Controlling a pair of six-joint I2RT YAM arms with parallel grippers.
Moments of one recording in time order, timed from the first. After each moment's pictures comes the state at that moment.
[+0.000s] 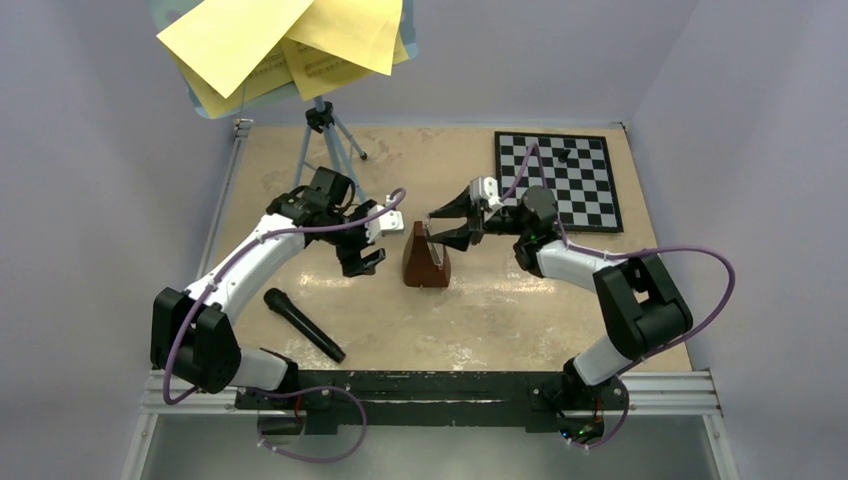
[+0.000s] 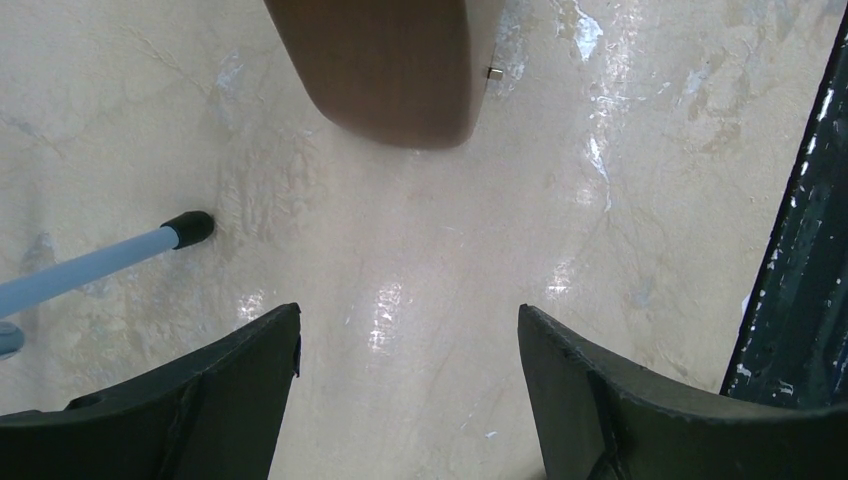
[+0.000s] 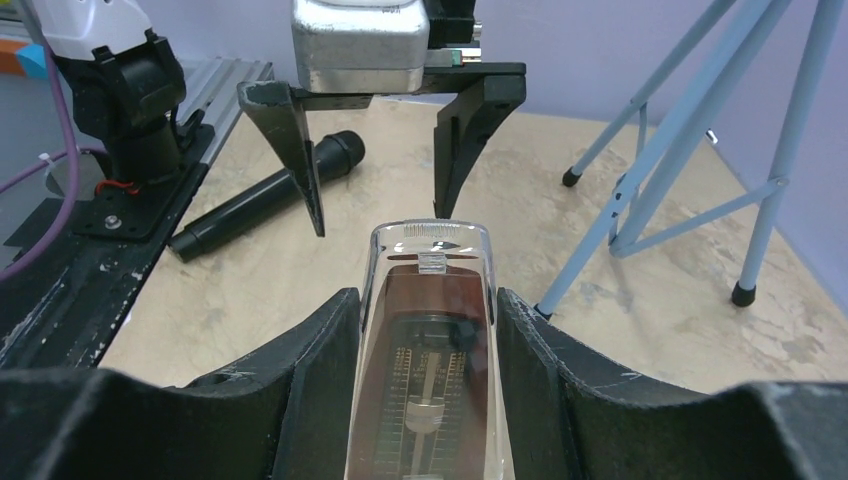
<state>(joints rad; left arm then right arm) -0.40 1.39 1.12 -0.83 0.52 0.85 0.43 1.57 0.75 1.03 -1.12 0.05</state>
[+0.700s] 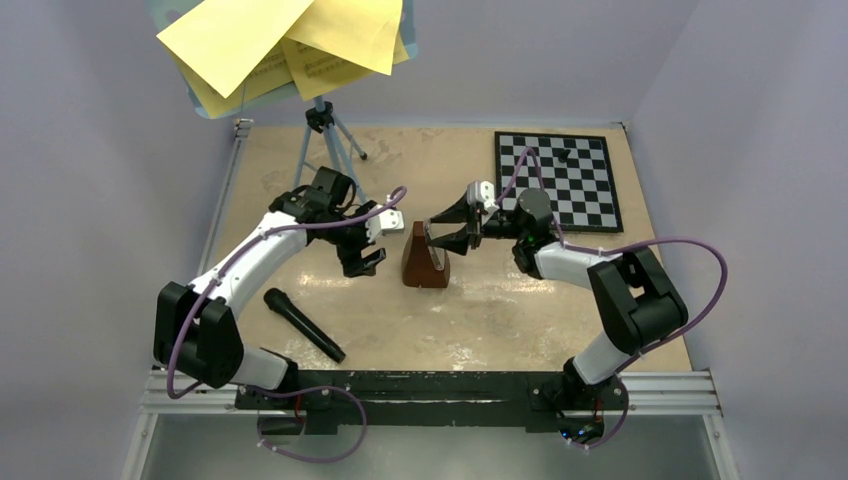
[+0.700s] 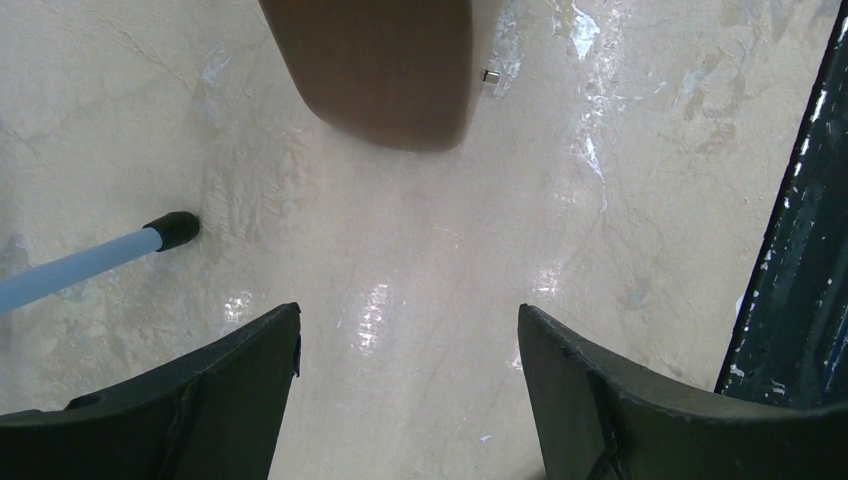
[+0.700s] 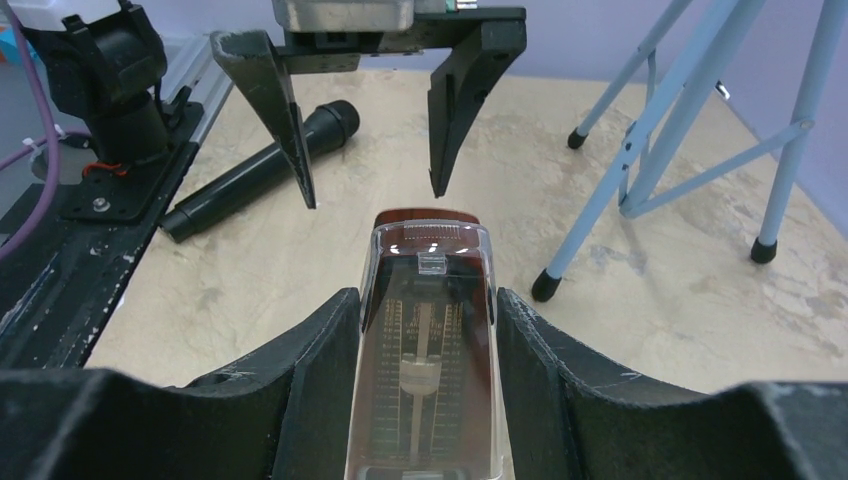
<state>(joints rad) -0.39 1.42 1.12 -0.83 0.54 0.85 0.43 1.61 0.73 0.99 -1.11 0.00</state>
